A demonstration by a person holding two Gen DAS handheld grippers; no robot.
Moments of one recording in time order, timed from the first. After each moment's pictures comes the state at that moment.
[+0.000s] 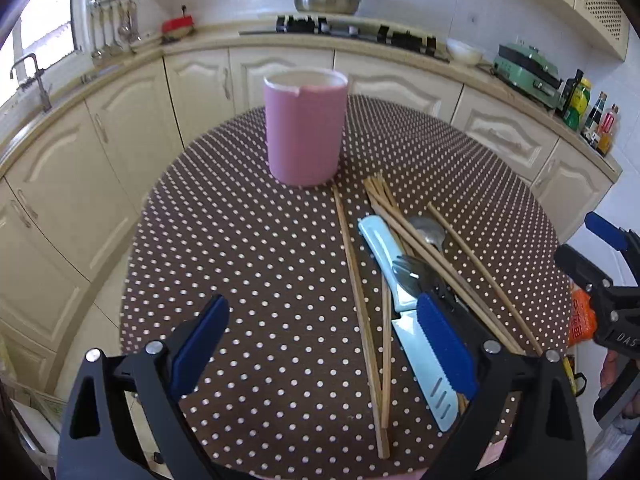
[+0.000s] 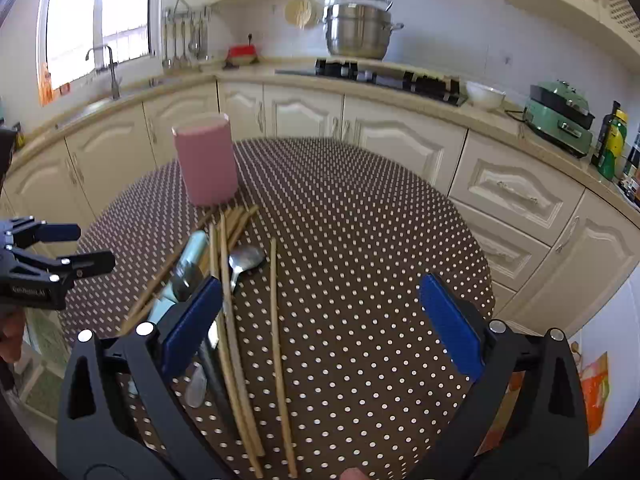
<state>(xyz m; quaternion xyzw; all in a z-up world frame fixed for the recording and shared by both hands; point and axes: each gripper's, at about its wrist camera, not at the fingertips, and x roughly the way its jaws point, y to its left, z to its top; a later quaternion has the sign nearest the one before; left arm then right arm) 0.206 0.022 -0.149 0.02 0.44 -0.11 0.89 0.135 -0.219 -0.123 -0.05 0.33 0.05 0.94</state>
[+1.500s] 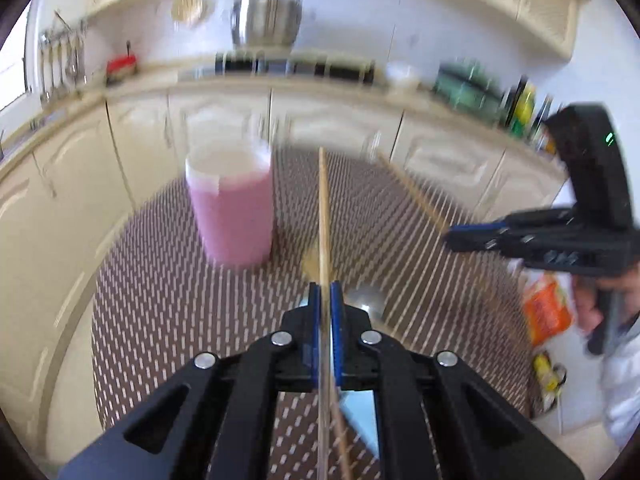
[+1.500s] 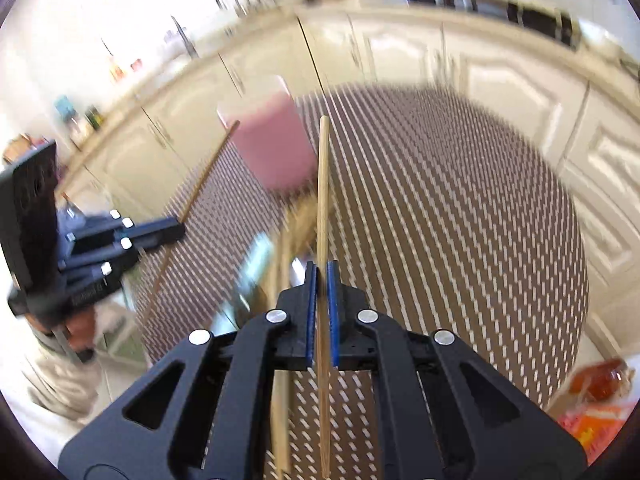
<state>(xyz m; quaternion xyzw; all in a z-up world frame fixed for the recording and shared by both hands) 0.240 0.003 -0.082 0.01 0.35 -0.23 0.91 0.244 -0.271 -0.068 0.03 0.40 0.26 0.88</state>
